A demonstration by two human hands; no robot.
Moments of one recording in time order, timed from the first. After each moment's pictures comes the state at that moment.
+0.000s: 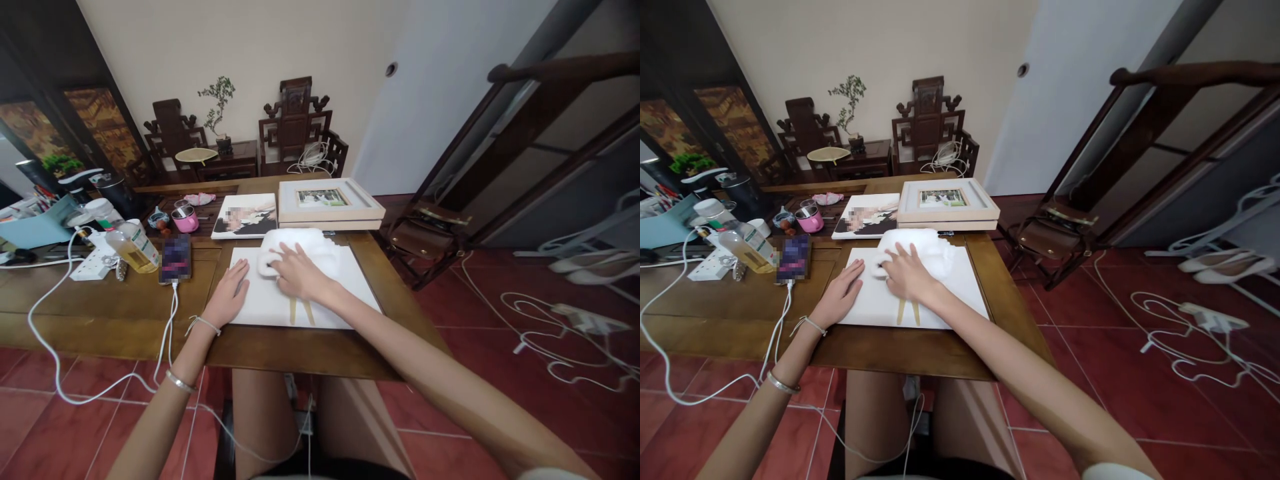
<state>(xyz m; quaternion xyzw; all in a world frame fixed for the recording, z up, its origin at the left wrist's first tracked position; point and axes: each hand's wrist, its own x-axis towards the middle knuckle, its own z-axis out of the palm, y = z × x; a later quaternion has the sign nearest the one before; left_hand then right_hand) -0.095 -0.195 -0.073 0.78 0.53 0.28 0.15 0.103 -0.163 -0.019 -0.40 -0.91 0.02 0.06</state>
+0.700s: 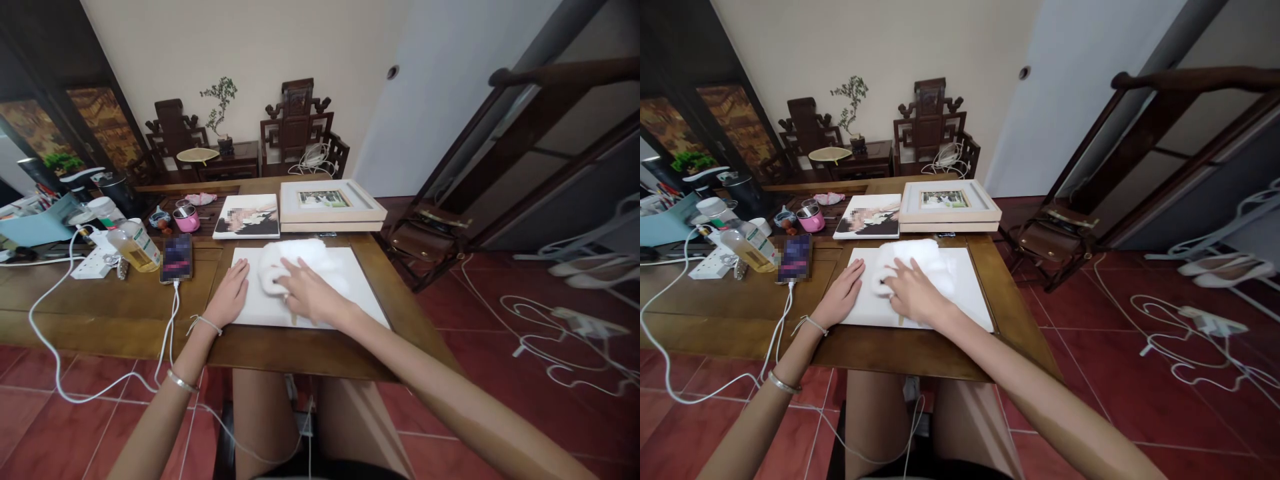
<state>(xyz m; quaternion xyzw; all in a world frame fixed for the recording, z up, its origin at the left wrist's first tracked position) -0.096 -0.194 -0.078 0.78 0.54 0.28 0.14 0.116 -0.195 -0.020 -0.37 -0.92 0.09 0.10</state>
